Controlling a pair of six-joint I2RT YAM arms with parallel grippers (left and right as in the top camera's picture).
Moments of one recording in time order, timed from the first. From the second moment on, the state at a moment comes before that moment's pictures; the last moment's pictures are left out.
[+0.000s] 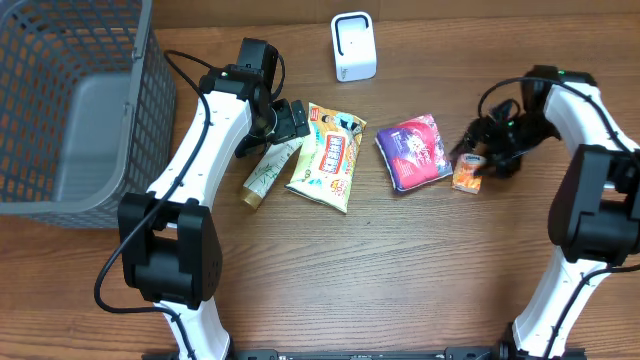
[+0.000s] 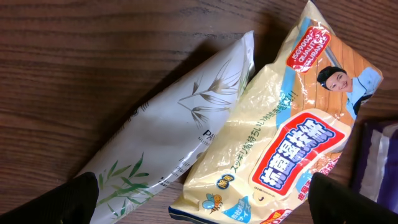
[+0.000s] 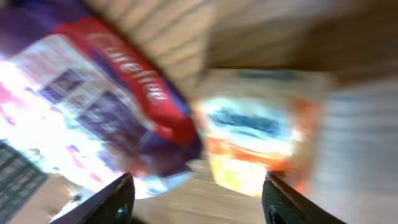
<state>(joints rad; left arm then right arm) -0.21 1.97 1.66 -1.02 0.08 -0.51 -0.15 2.17 1.66 -1.25 -0.53 0.25</state>
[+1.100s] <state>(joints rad) -0.21 1.97 1.66 -1.02 0.08 -0.51 0.11 2.17 1.65 -0.97 -0.41 0.10</state>
